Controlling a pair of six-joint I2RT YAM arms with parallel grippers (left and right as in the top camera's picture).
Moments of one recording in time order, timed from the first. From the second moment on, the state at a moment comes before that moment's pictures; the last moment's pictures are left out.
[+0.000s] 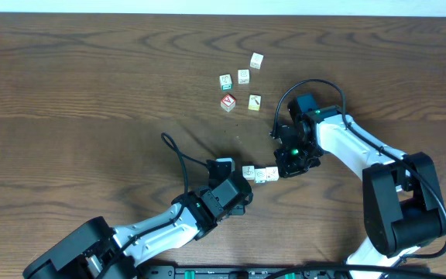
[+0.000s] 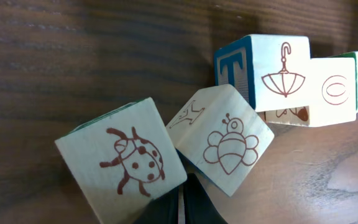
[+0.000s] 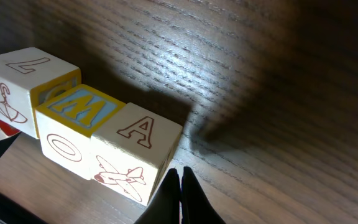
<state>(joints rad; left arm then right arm) -0.94 1.52 0.53 -0.05 -0.10 -0.95 0.31 1.84 1.08 -0.90 -0.33 -0.05</state>
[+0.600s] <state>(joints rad) -1.08 1.53 0.53 0.00 -0.09 -0.99 0.31 1.84 1.08 -0.90 -0.32 -0.05</state>
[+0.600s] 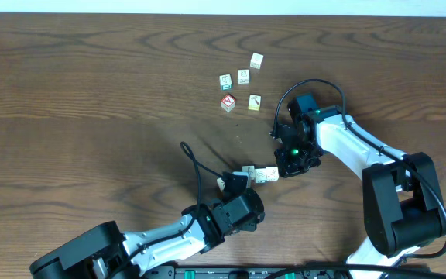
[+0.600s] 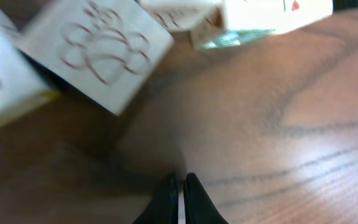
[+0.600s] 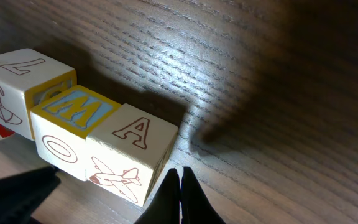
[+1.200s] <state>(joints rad) -1.00 1.54 0.51 0.08 -0.09 -0.87 0.31 1.84 1.08 -0.90 -0.32 -0.05</state>
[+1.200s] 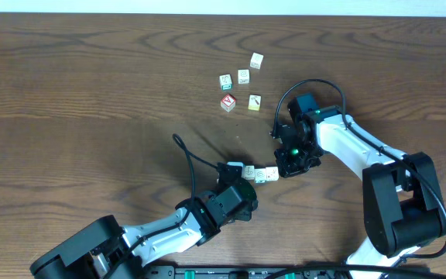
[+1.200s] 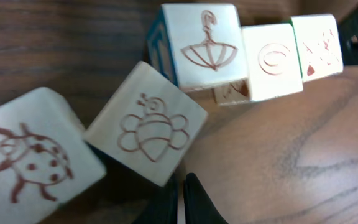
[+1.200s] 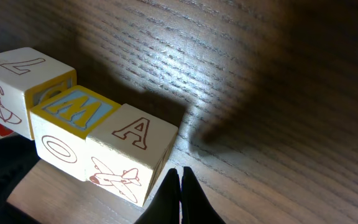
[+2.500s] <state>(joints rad) -1.00 1.54 0.51 0.04 -0.24 -0.96 0.31 1.84 1.08 -0.90 -0.32 -0.05</state>
